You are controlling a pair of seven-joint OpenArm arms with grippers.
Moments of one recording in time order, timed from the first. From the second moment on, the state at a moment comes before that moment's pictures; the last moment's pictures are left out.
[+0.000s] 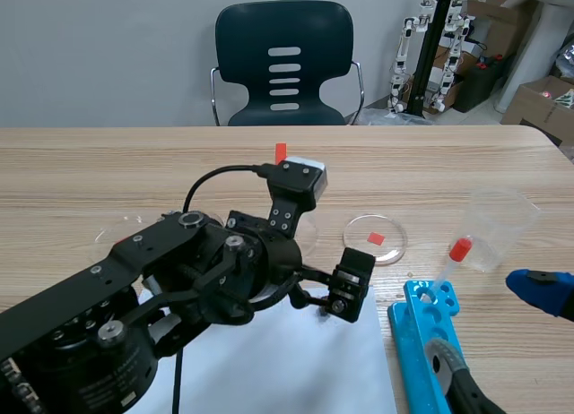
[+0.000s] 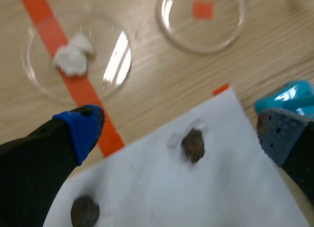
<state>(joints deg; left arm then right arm) -6.5 -8.1 40.4 80.5 -20.0 4.0 25.4 -66.6 32.5 3.4 116.7 5.2 10.7 37.2</state>
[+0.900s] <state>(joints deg) 48.8 -28.9 -3.1 113.5 -4.4 -24.7 -17.1 -66.6 32.5 3.4 116.7 5.2 10.7 37.2</state>
